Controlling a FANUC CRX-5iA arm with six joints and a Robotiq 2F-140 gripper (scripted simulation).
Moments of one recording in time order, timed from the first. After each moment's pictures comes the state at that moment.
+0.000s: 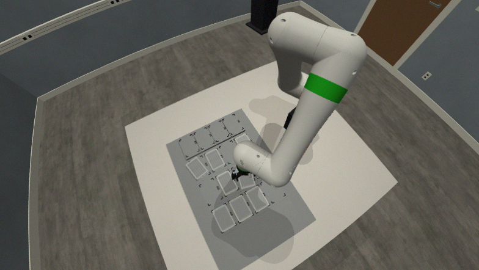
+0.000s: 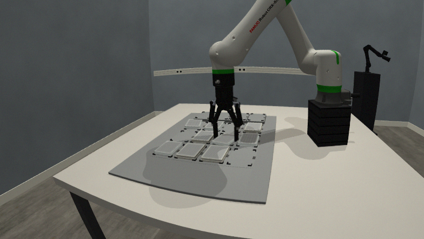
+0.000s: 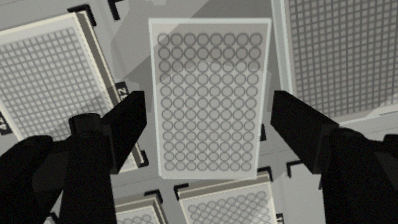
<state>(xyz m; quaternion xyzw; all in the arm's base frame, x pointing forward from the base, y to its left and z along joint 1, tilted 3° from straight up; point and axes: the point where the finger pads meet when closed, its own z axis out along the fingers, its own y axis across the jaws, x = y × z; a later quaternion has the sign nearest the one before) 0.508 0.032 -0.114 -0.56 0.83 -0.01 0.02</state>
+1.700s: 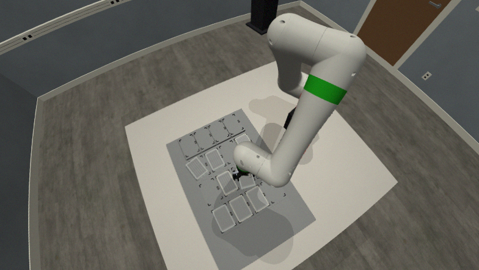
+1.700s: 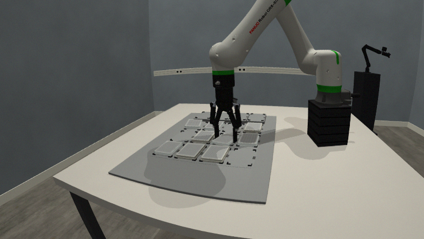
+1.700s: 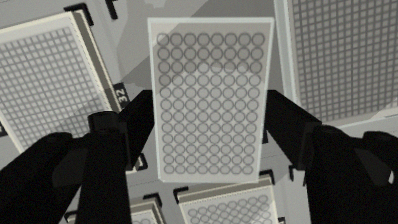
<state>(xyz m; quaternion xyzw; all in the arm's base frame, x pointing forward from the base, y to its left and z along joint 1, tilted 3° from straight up) 0.509 0.032 -0.119 -0.56 0.83 -0.01 0.02</state>
